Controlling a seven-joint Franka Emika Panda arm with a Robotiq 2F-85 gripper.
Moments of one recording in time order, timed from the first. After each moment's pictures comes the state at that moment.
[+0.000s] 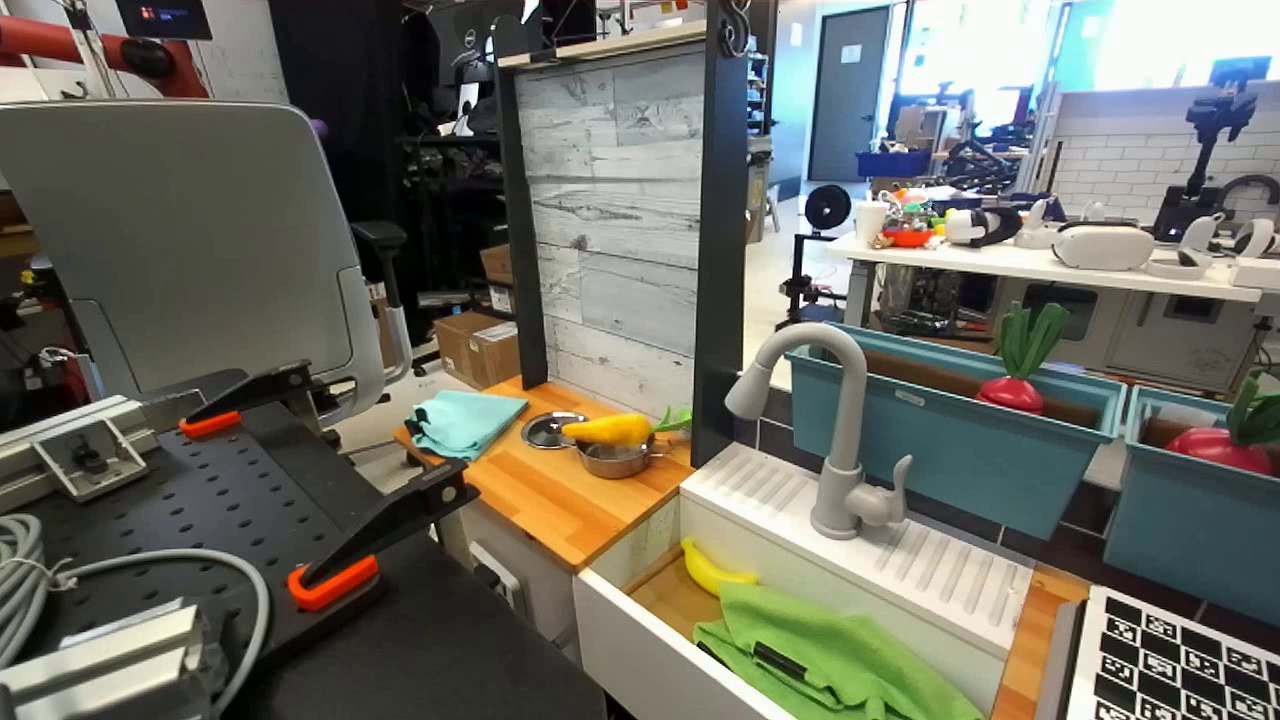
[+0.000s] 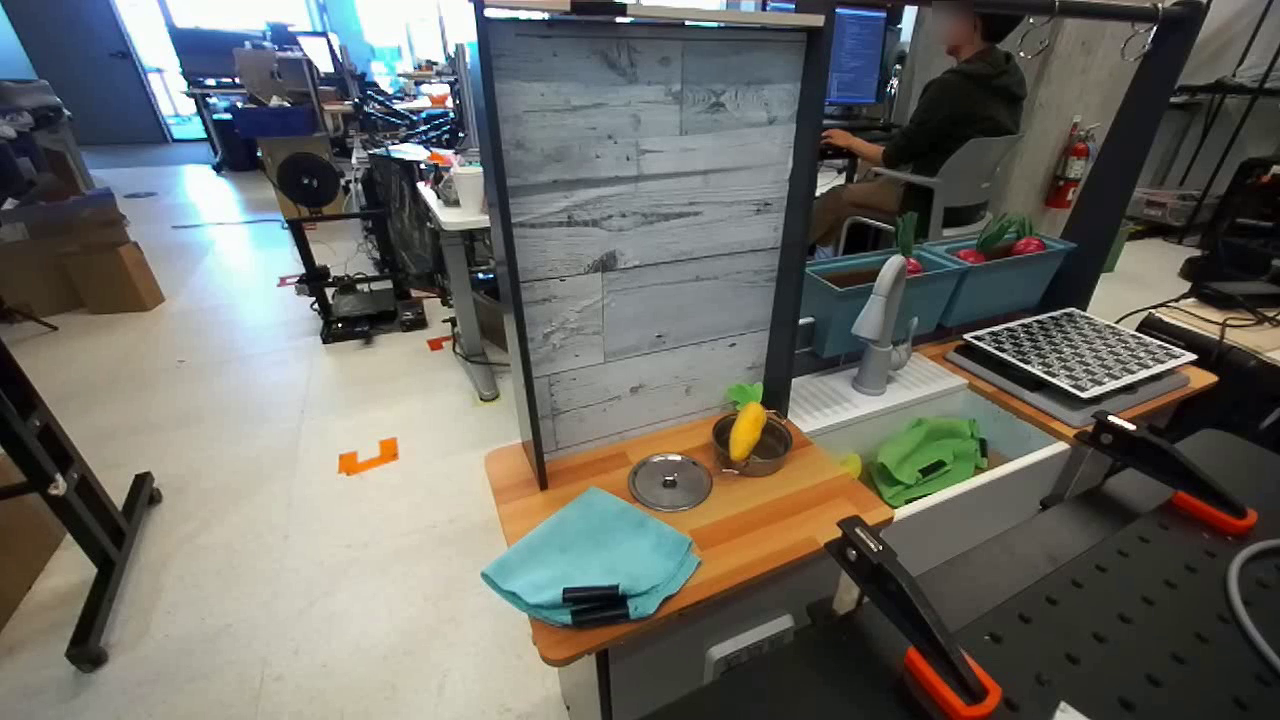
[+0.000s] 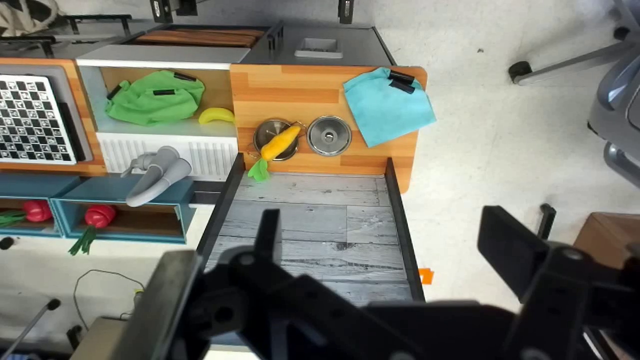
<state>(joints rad) 0.10 -0.66 0.27 -2.37 0.03 1.92 0.27</state>
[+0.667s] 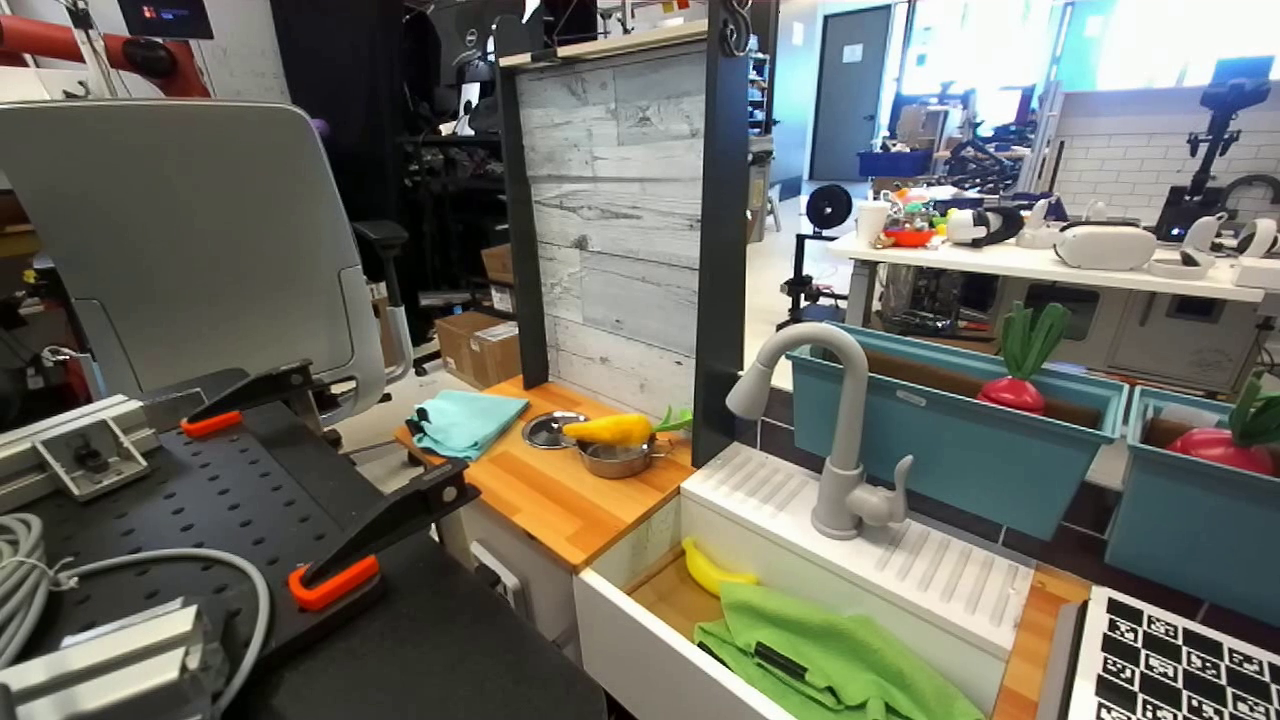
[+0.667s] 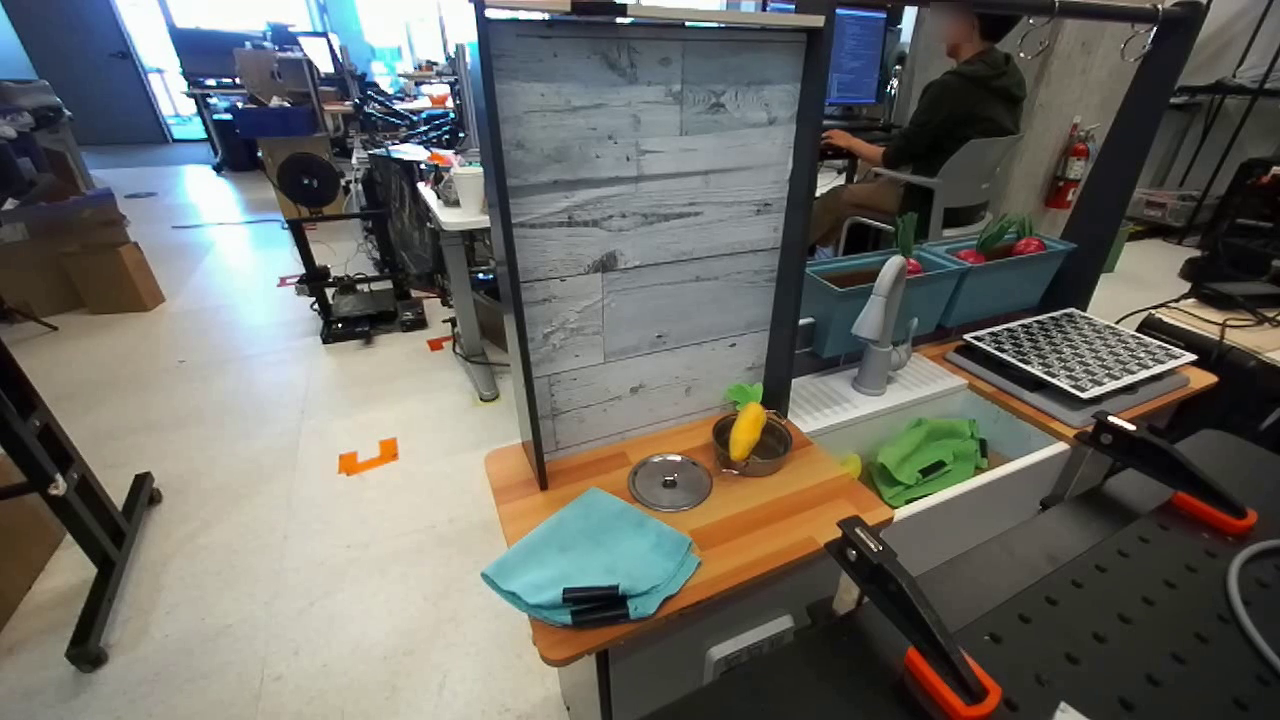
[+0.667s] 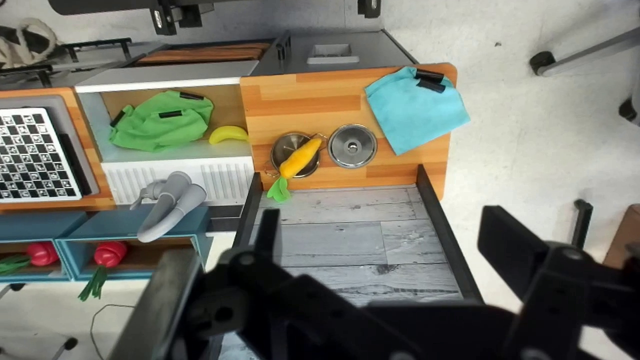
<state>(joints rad) 0.06 -0.57 0.22 -2.48 0.01 2.09 0.27</state>
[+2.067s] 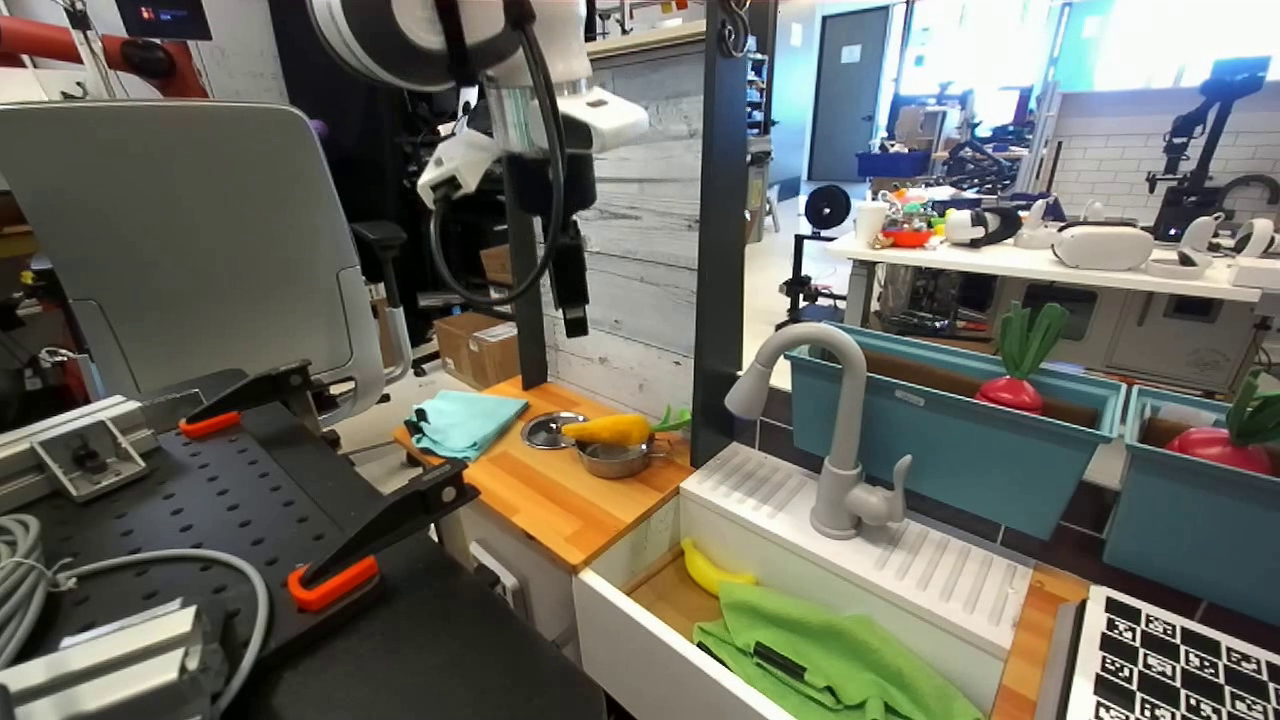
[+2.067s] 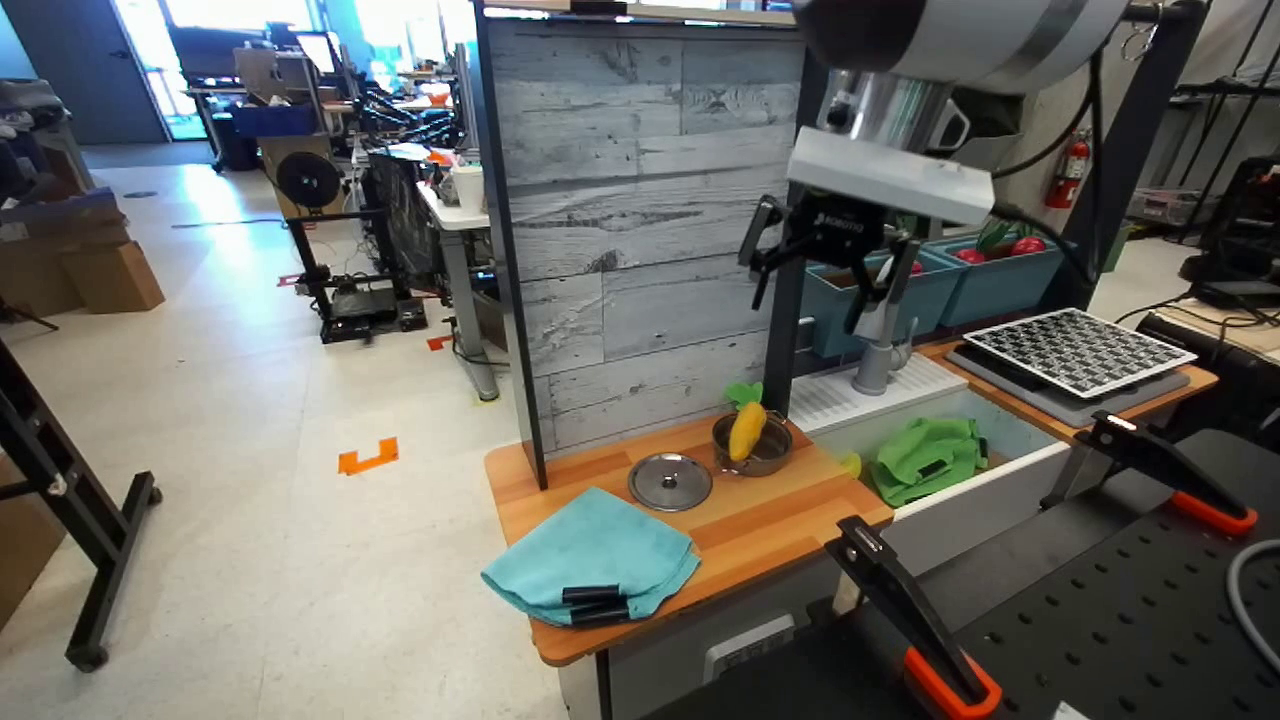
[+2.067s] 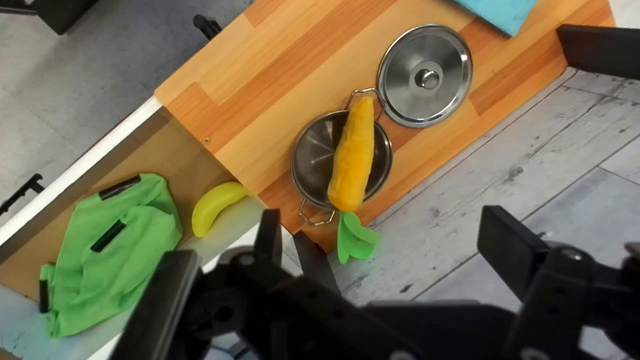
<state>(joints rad) -0.04 0.48 0.06 -2.24 0.24 2.86 0.40</state>
